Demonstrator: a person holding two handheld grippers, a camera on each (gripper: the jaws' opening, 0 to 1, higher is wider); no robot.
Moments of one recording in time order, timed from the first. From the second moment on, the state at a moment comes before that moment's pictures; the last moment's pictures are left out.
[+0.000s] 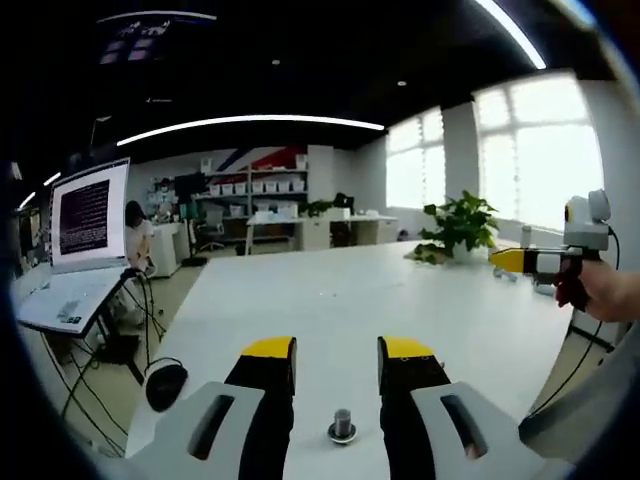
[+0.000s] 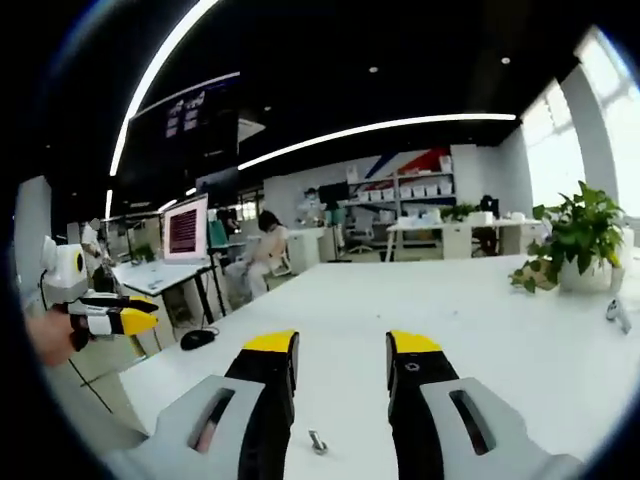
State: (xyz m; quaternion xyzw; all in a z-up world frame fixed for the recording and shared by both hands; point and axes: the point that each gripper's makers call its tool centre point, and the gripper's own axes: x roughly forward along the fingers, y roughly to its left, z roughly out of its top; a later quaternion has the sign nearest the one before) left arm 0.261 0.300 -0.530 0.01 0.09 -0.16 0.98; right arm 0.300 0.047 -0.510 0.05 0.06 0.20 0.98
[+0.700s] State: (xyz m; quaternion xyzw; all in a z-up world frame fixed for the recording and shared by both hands) left arm 0.282 0.293 -0.488 0.07 0.02 -0.15 0.99; right arm 0.302 0.049 -0.470 0.08 -0.01 0.21 0.98
